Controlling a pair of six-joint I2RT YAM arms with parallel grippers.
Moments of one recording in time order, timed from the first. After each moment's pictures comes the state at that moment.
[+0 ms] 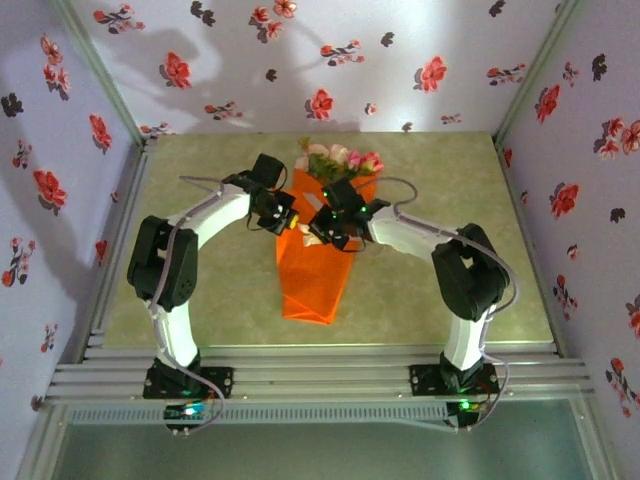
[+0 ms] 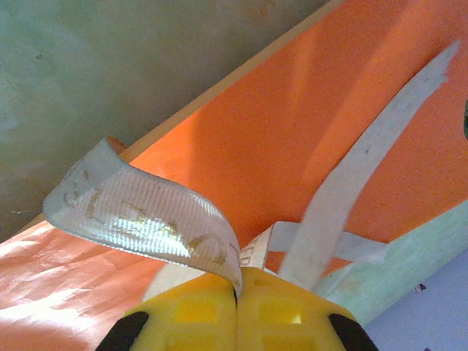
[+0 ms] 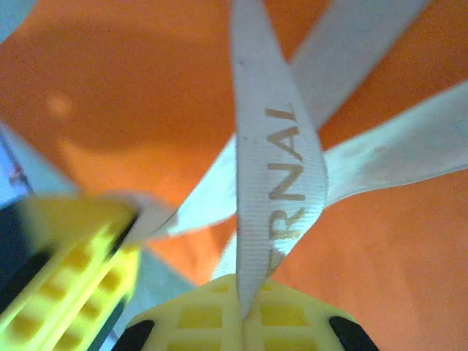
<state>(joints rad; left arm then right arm) -0.48 1.90 1.44 -0.65 0.28 -1.46 0.69 1.83 1.31 -0.41 -0.26 1.22</state>
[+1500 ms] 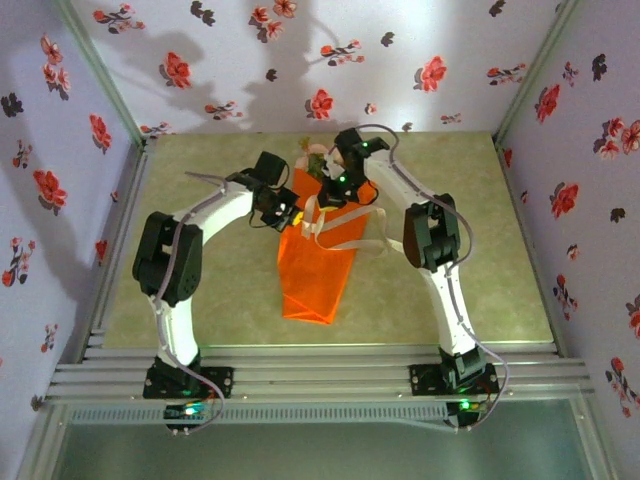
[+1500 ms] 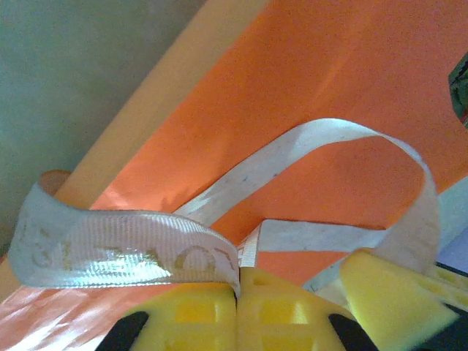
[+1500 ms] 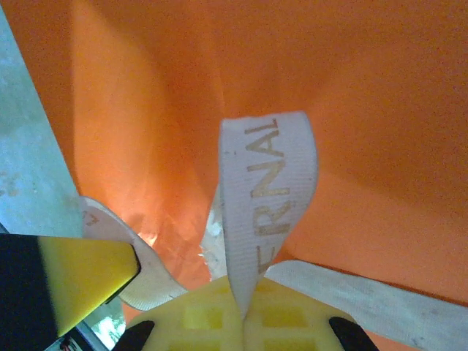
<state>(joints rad) -0.48 1.95 1.48 -0.61 0.32 -1.36 0.47 2.40 2.20 -1.13 -0.60 0.24</state>
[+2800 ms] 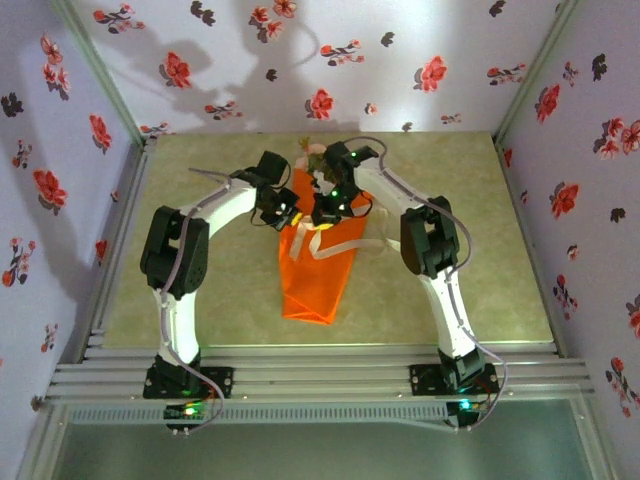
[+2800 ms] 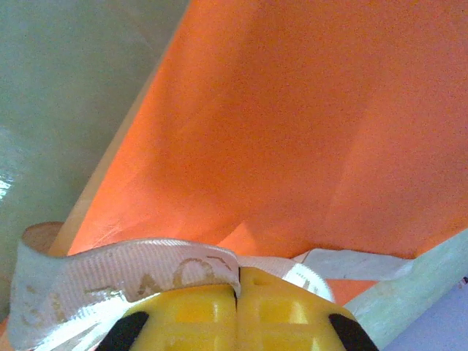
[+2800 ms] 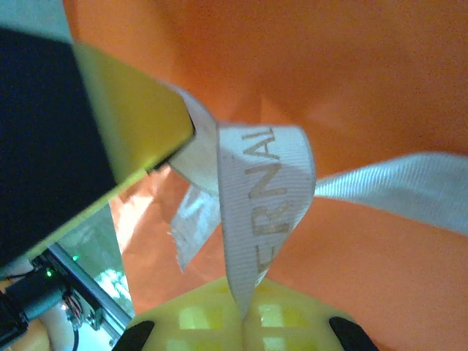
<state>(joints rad) -0.47 2.02 1.54 -0.65 0.29 -1.30 0.53 2.36 2.14 -1.20 -0.60 0.22</state>
